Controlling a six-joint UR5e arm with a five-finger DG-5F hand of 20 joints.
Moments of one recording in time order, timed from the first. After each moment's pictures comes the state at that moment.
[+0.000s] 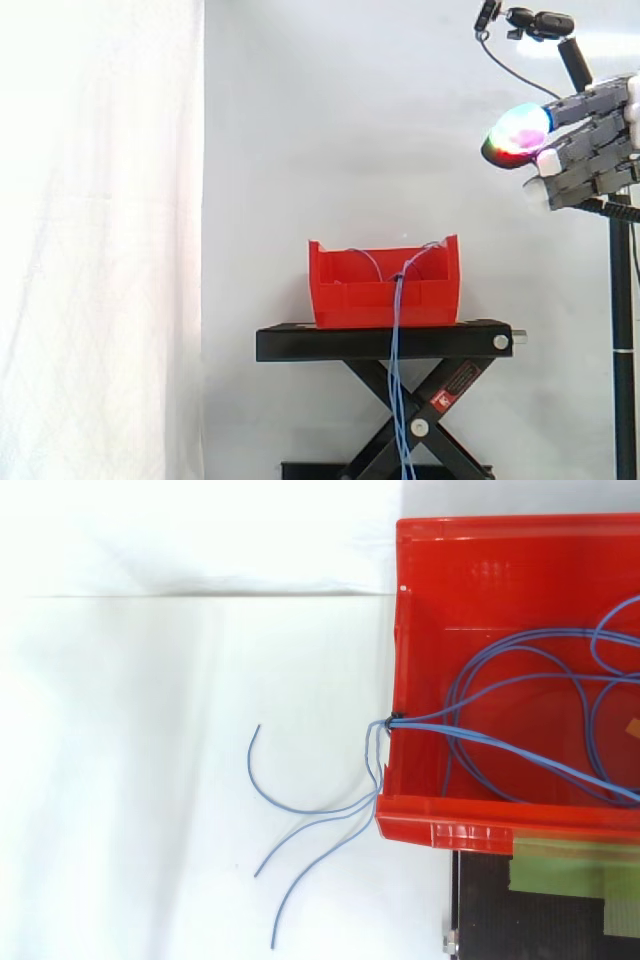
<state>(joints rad) 0.21 -1.61 -1.69 -3.07 -1.43 -0.25</state>
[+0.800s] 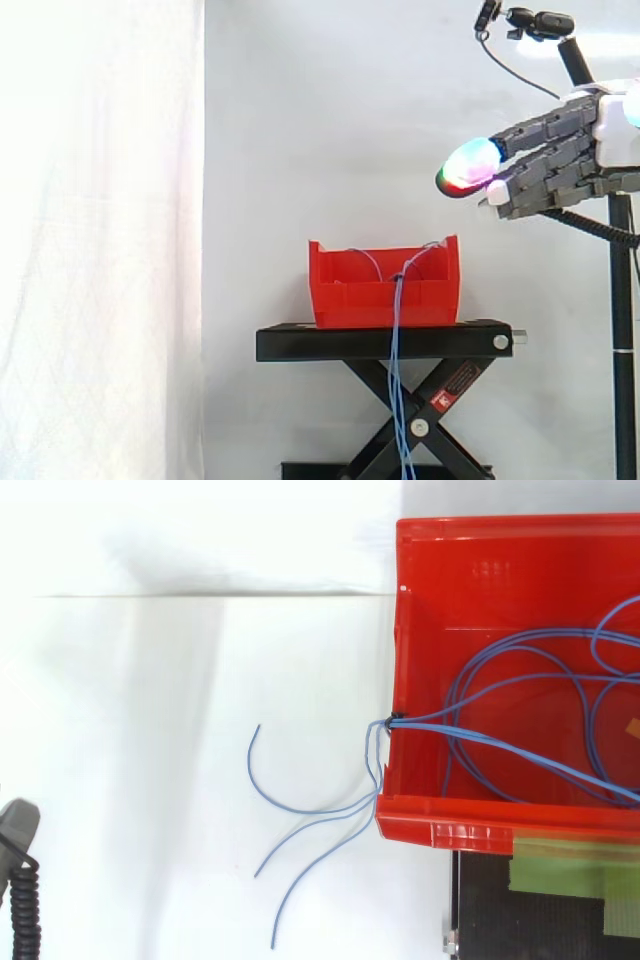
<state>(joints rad) 0.23 -1.66 -1.69 -2.97 -1.31 -0.50</state>
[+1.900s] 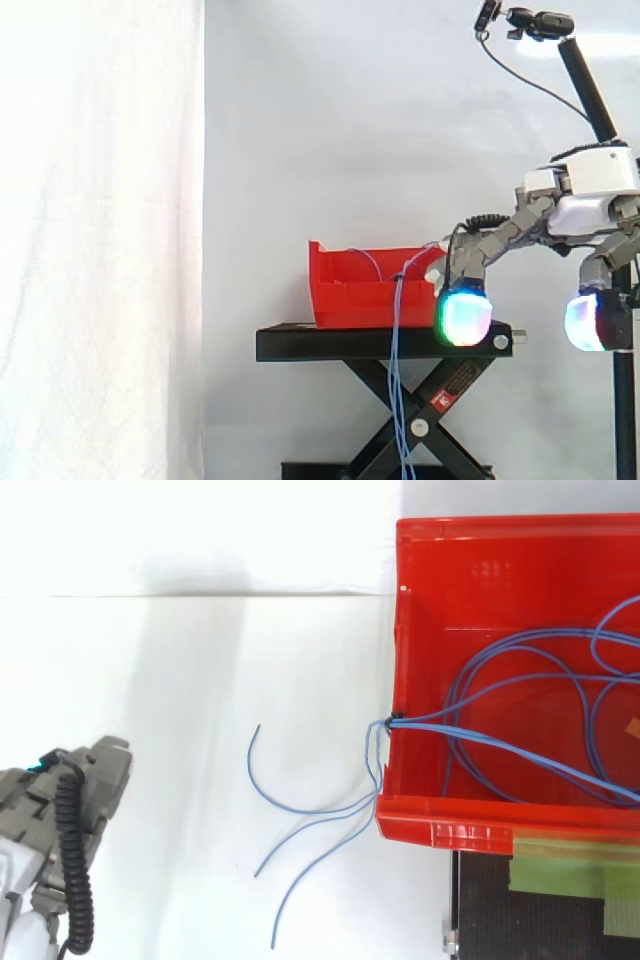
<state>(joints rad) 0.22 -1.81 -1.69 -2.83 -1.28 -1.31</state>
